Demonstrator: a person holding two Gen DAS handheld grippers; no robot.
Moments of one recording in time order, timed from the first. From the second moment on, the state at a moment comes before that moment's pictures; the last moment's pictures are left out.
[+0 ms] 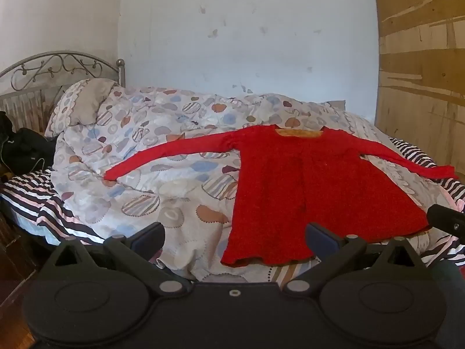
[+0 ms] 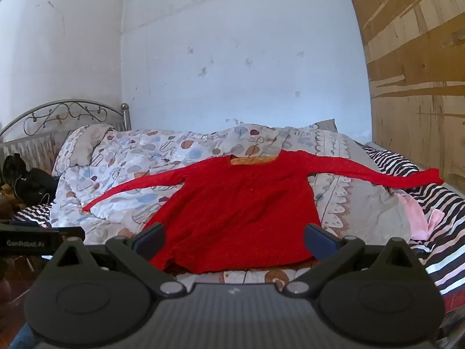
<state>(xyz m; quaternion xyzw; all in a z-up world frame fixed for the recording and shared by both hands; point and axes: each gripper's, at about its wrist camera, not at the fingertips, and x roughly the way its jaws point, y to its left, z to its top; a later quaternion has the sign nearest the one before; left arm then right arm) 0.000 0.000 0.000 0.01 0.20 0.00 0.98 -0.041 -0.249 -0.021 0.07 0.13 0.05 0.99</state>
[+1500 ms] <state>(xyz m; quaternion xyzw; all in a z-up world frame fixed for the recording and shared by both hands) -0.011 -0.002 0.006 0.02 0.19 0.00 0.98 -0.042 -0.254 -0.020 0.08 0.13 0.05 0.99</state>
